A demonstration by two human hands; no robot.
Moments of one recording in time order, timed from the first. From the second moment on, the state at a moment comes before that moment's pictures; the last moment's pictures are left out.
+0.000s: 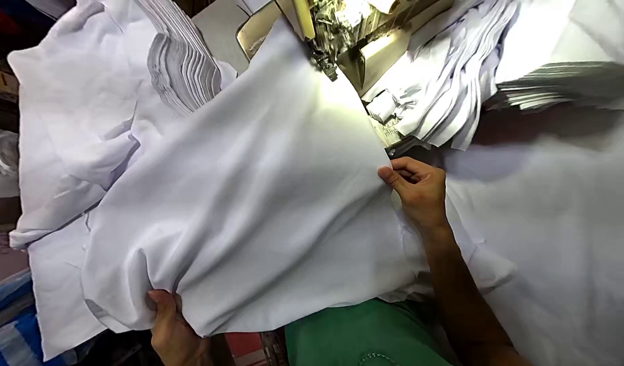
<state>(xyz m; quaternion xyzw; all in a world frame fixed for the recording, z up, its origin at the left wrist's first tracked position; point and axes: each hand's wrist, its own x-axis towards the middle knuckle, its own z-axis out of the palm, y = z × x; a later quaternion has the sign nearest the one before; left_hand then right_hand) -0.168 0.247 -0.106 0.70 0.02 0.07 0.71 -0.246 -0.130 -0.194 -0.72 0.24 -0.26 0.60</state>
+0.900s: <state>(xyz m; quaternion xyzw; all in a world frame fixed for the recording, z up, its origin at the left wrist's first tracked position) -0.046 0.299 -0.069 0.89 -0.02 0.09 0.44 -0.216 -0.148 -0.184 -0.78 0.20 -0.21 0.56</state>
